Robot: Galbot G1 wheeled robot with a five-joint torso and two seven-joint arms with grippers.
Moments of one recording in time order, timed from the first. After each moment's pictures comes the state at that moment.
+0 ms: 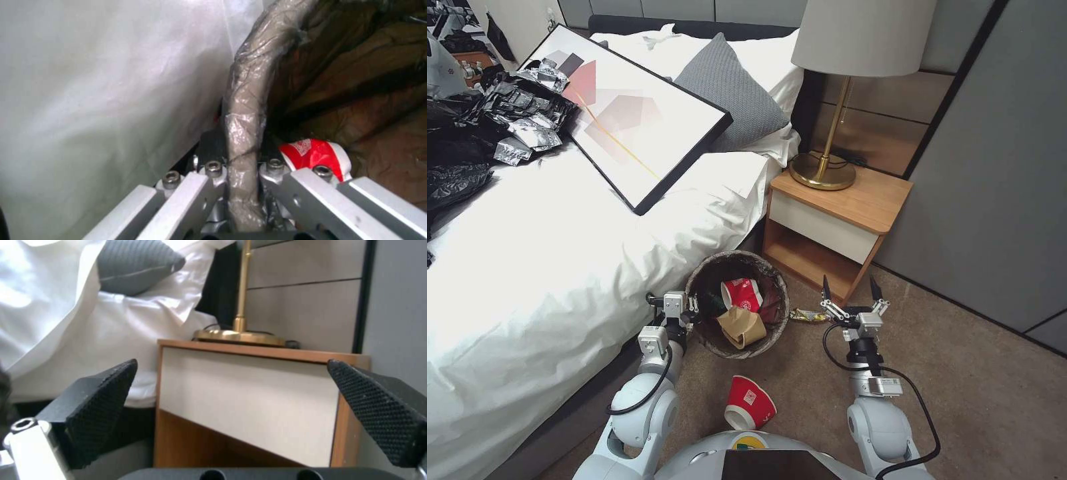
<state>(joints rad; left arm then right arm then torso) 1.54 -1.41 -0.32 -2.19 -0.19 0.33 -0.19 -1.57 1.49 0.58 1.88 0.00 0.58 0.00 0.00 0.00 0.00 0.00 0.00</state>
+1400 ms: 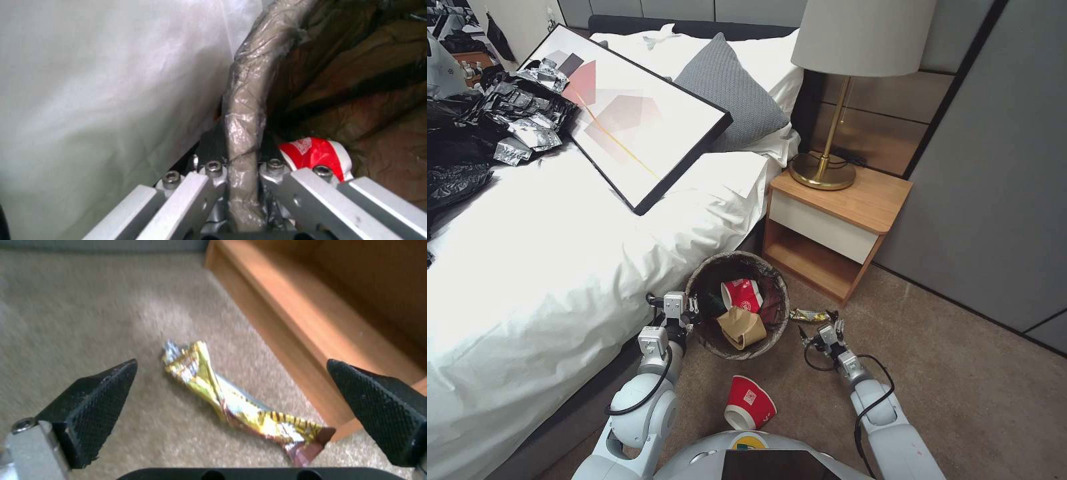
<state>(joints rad) 1.54 -1.40 -0.32 -2.19 -0.19 0.33 -0.19 -1.41 1.37 0.54 1.58 -0.12 0.22 -0.17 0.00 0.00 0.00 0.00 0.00</state>
